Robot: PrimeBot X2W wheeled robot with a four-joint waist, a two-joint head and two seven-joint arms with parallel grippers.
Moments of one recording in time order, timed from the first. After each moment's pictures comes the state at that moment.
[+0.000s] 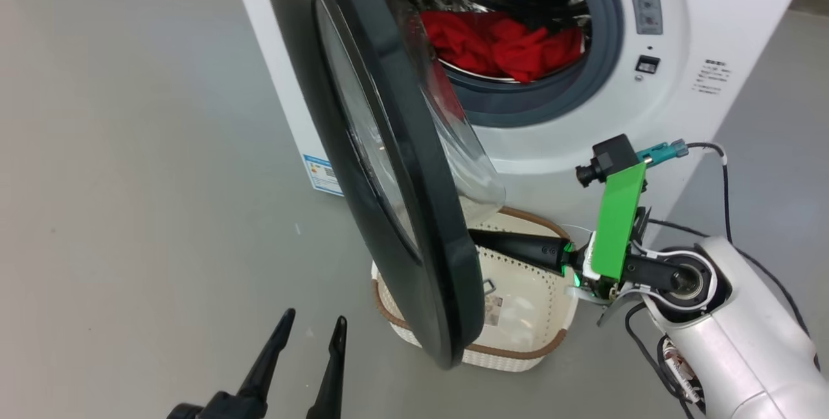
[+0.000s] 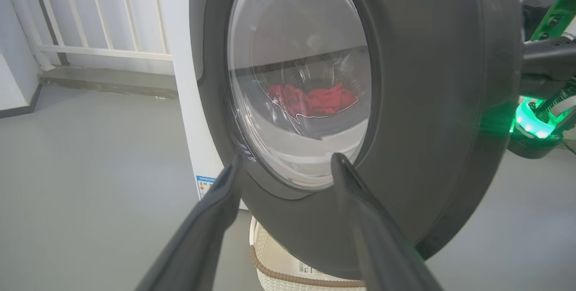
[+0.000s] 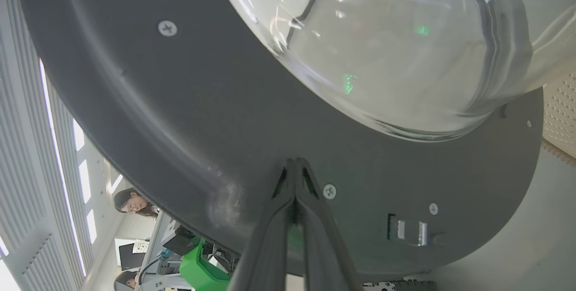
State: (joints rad) left arm 0.01 0.04 -0.24 0.10 -0.20 0.00 -0.25; right arm -0.54 -0.16 0.35 0.38 1.61 0.12 0.84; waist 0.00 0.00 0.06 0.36
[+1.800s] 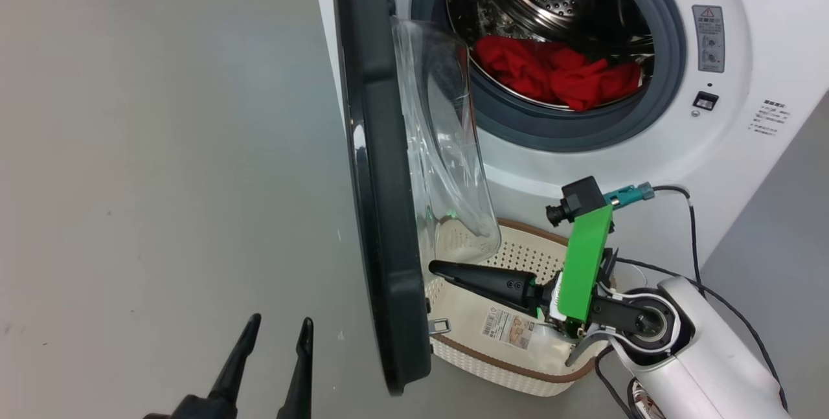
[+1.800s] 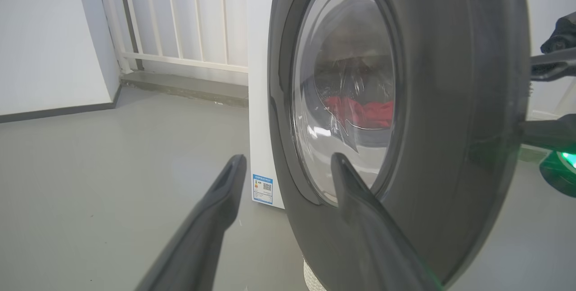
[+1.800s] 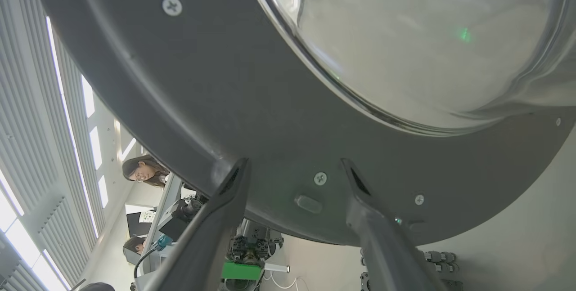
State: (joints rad) left arm 0.03 0.05 -0.17 0.11 -0.19 -0.01 -0.25; right arm -0.46 -0.09 0.37 0.35 1.56 0.12 0.78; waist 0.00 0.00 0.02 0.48
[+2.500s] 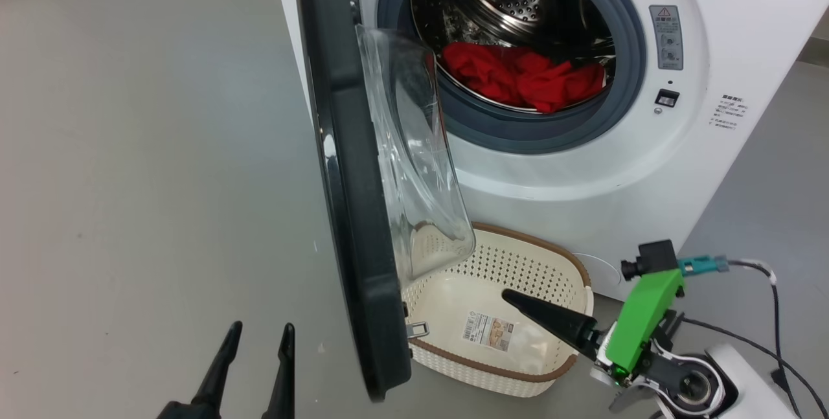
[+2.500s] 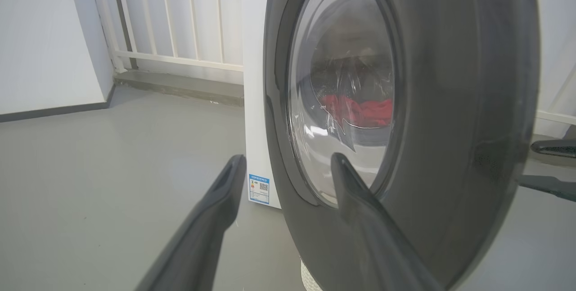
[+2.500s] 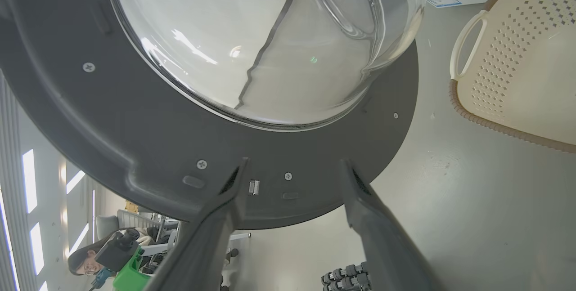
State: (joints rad) left arm 0.05 0.05 -0.12 0.12 -0.19 -0.01 -0.25; right arm -0.27 -0.19 0.33 0.35 1.50 0.12 0.56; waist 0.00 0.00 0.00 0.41
